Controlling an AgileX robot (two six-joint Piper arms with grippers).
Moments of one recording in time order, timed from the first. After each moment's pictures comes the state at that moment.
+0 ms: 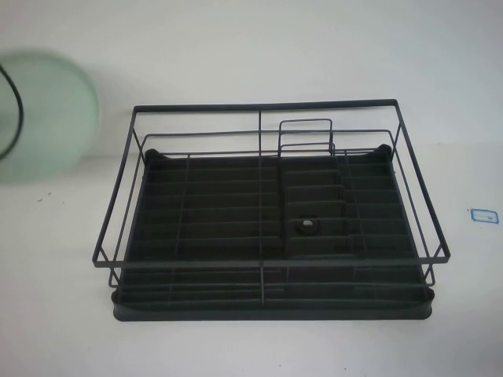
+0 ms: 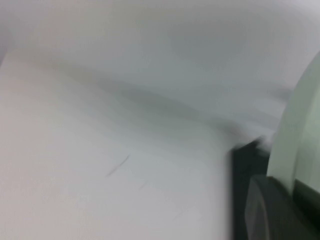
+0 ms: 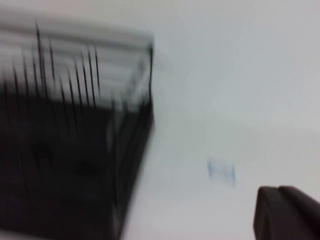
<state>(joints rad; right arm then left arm) 0.12 -0.01 0.03 -0.04 0.26 -0.09 0.49 1.68 -1.30 -1.03 0.75 0.84</state>
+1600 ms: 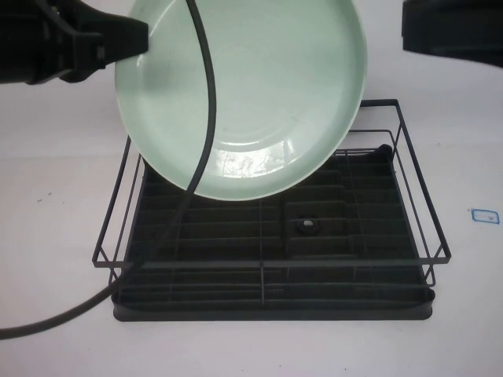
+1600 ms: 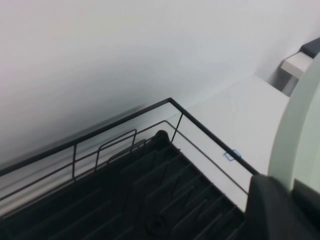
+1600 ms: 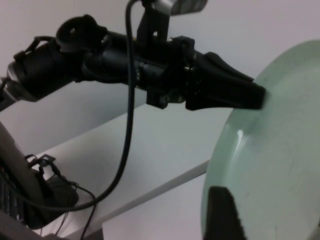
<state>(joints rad) 0.12 1.31 -1.32 1.41 1.26 -1.09 -0.06 1.29 -1.36 -1.03 0.90 0.91</state>
